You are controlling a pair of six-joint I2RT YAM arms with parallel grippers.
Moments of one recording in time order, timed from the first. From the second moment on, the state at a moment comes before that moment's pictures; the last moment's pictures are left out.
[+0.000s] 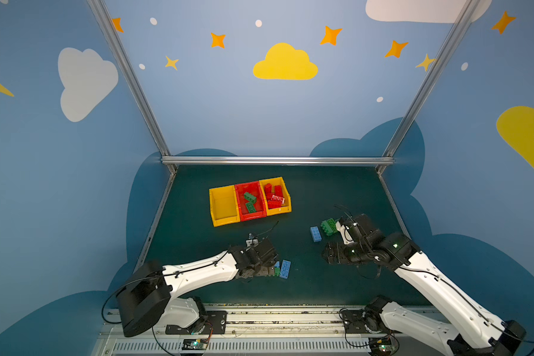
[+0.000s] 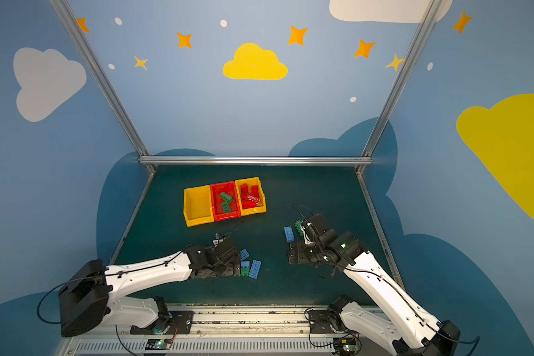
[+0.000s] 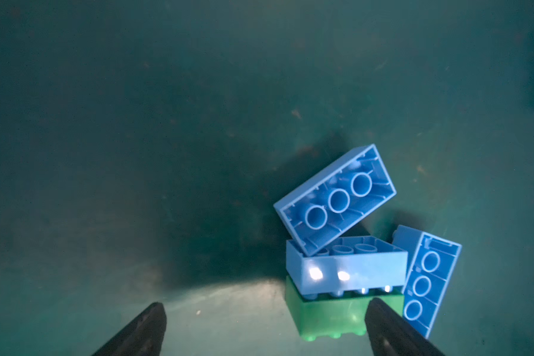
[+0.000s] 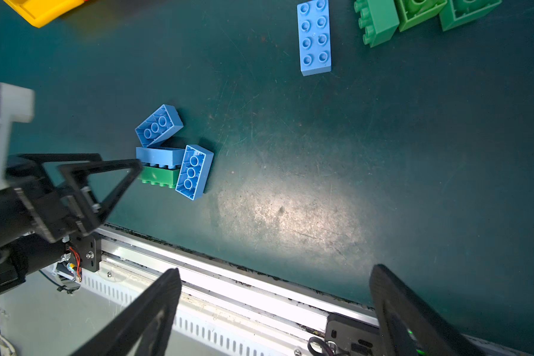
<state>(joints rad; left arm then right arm) -0.99 1.38 0.76 -0.64 -0.22 -1.04 0.66 0.95 0.97 -1.13 -0.09 0.57</state>
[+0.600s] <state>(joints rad) -1.08 1.58 0.87 -0.60 -0.25 -1.11 0.66 0.82 0.96 -1.23 -0.07 0.59</state>
